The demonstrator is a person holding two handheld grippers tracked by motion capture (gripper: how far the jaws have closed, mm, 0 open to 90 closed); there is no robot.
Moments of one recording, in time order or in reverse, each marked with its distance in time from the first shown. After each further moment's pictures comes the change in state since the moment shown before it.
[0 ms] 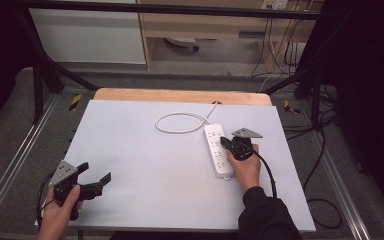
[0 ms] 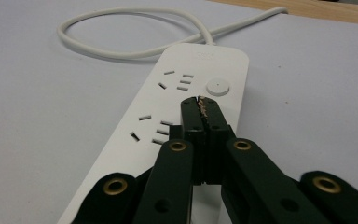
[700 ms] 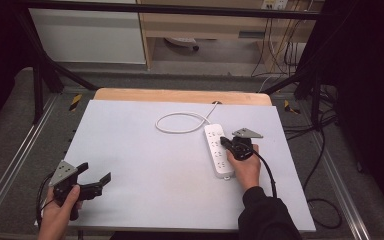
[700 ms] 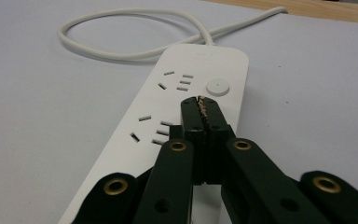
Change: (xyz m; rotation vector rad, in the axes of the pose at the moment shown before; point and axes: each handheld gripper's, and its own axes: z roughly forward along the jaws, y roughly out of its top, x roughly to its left) left arm 0.000 0.000 0.000 0.001 0.001 -0.002; right arm 0.000 -0.001 0.000 -0.005 0.002 0.007
